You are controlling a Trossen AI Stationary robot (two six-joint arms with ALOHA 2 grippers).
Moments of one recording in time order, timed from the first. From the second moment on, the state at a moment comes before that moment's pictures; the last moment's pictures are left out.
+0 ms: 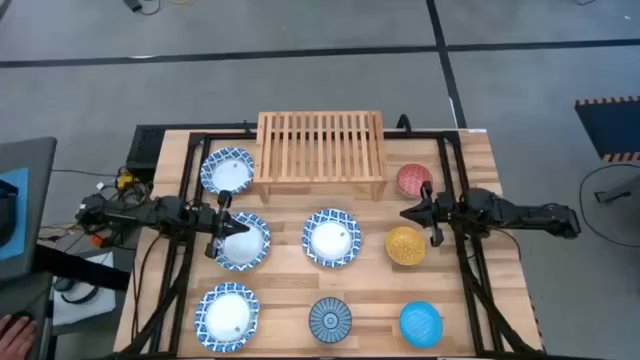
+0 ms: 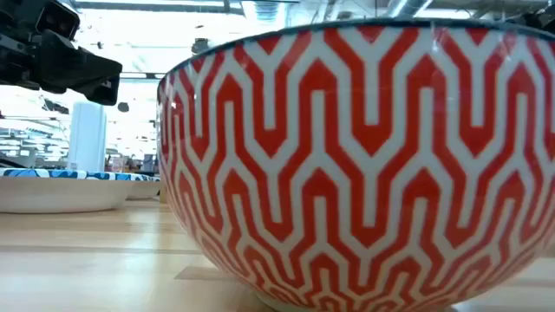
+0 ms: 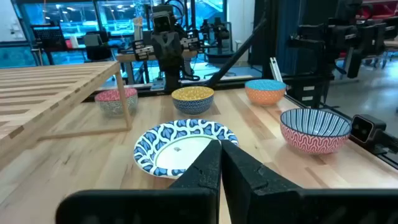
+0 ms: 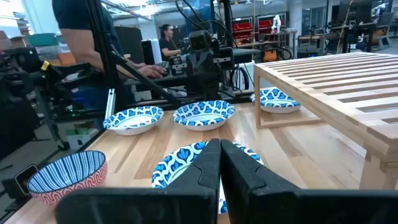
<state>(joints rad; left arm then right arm) -0.14 0.01 0.01 0.03 -0.01 0.04 -0.05 0.01 0.00 0.04 -0.08 0.13</state>
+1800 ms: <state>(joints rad) -0.14 0.01 0.01 0.05 -0.05 0.20 -0.05 0.01 0.00 0.04 -0.08 0.13</state>
